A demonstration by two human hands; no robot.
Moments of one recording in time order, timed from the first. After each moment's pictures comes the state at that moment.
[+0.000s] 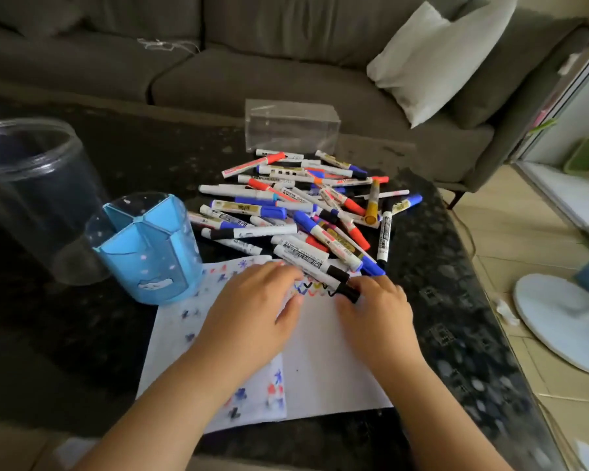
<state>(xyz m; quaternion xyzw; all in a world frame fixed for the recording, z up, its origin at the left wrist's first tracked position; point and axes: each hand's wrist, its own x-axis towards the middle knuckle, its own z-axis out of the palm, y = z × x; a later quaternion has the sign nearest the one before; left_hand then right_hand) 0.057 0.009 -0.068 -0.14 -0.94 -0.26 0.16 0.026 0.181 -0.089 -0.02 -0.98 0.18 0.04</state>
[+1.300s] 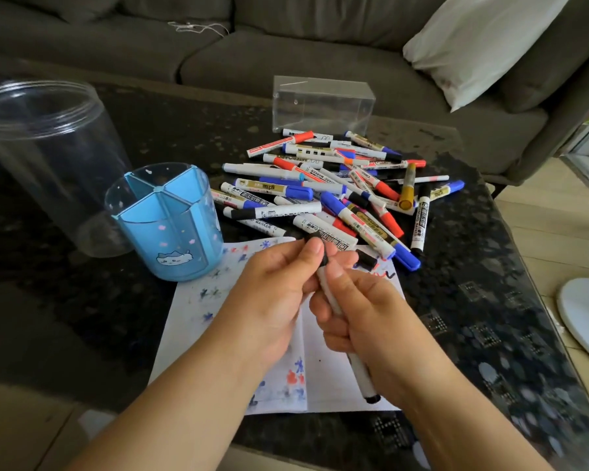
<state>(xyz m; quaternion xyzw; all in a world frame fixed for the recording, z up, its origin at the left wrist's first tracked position) 0.062 0.030 -0.047 0.11 -0.53 -0.84 -0.05 0.061 0.141 -0.053 0.07 -0.67 0.71 -0.21</state>
